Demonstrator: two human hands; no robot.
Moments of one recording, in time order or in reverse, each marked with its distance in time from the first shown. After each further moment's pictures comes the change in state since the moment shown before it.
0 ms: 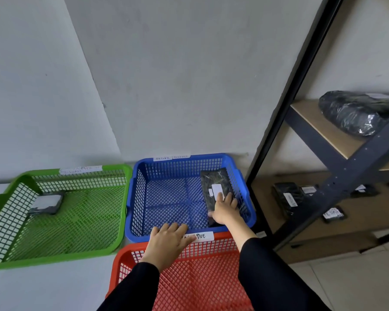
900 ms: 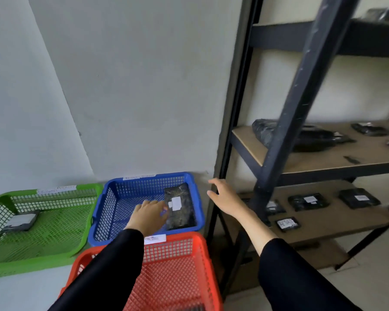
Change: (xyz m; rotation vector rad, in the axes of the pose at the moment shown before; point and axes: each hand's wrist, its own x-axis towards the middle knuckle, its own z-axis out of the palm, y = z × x) left_hand 0.016 0.089 -0.086 -0.055 0.114 -0.088; right_hand -0.103 0.107 -0.114 0.323 0.383 -0.418
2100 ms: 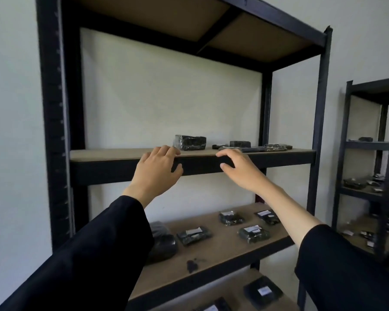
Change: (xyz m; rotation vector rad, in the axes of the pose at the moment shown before) left_hand 0.103 0.547 -0.231 0.031 0.854 0.507; right_hand -0.081 0.194 -0.540 -0.199 0.652 -0.299
